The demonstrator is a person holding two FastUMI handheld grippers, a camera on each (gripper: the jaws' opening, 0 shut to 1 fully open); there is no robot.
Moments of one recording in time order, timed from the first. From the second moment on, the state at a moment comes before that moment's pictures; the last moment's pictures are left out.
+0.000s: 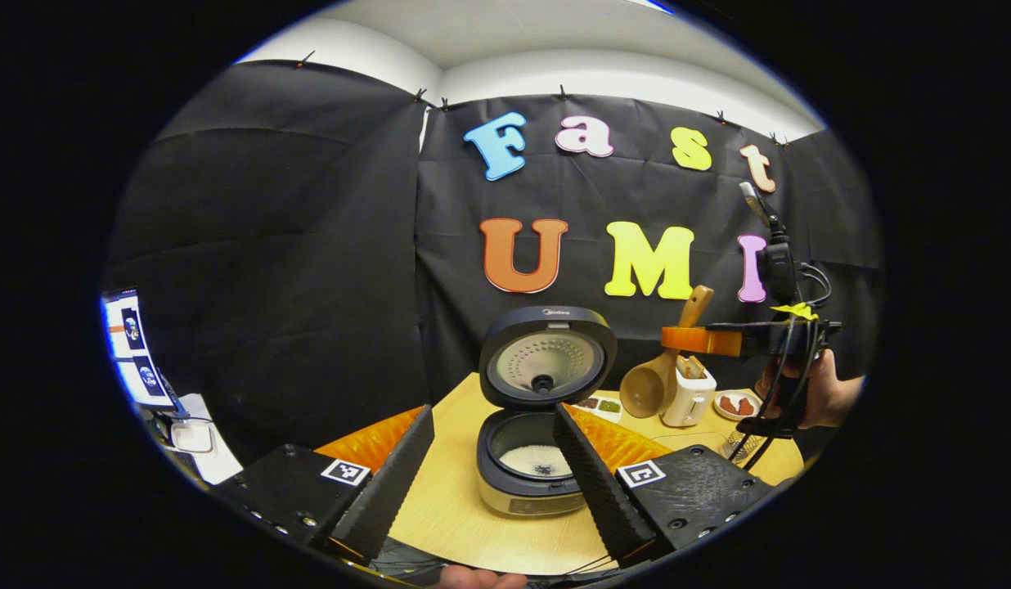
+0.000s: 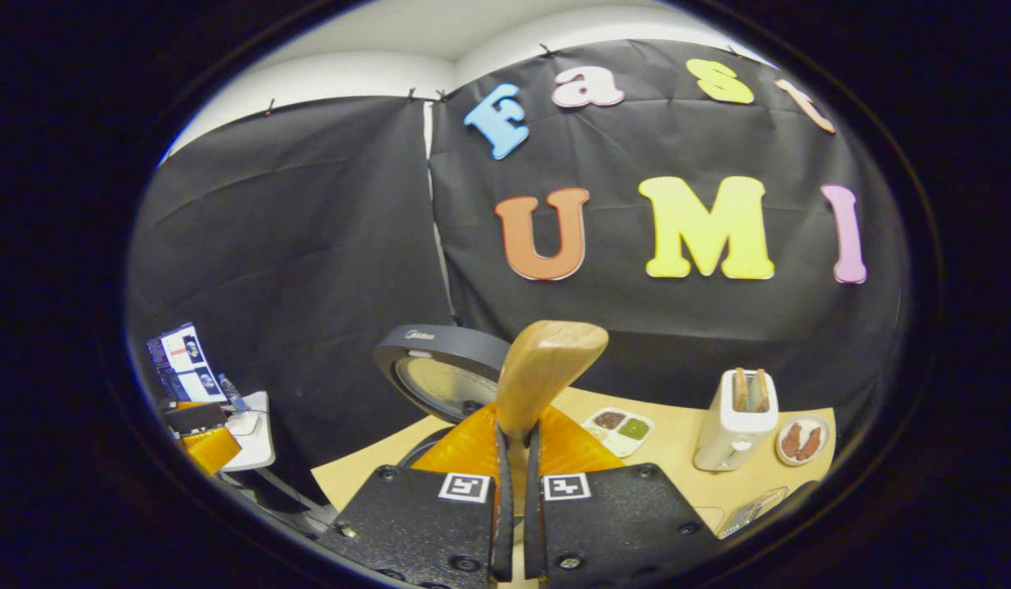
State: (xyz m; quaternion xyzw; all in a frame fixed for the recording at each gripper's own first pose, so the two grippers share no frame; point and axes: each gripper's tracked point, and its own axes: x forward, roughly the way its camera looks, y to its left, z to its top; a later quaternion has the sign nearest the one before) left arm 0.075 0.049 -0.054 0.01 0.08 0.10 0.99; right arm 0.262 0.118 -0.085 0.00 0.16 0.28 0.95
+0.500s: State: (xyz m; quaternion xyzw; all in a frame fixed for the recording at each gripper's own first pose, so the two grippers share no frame) left arm 0.119 0.008 -0.049 -0.01 0.08 0.04 1.00; right arm 0.264 -0.122 -0.085 0.01 0.17 0.05 0.98
